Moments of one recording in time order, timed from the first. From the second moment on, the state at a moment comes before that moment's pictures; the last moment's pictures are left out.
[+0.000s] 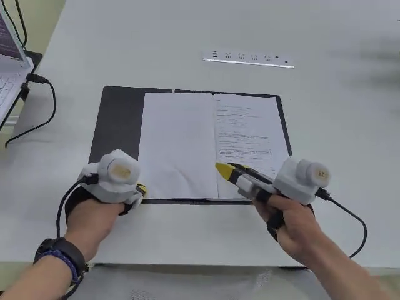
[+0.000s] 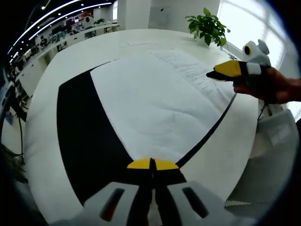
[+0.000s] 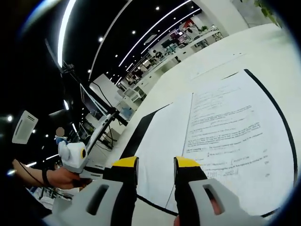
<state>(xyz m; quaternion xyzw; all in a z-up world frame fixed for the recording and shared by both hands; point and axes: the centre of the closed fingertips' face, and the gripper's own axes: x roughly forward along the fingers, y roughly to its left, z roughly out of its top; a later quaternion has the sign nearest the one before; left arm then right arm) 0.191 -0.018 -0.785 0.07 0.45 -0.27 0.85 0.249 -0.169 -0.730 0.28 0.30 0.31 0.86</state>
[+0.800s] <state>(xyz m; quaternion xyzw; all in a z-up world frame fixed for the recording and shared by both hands) 0.193 -0.013 -0.792 0.06 0.45 -0.27 0.85 0.298 -0.159 -0.752 0.29 0.30 0.30 0.86</state>
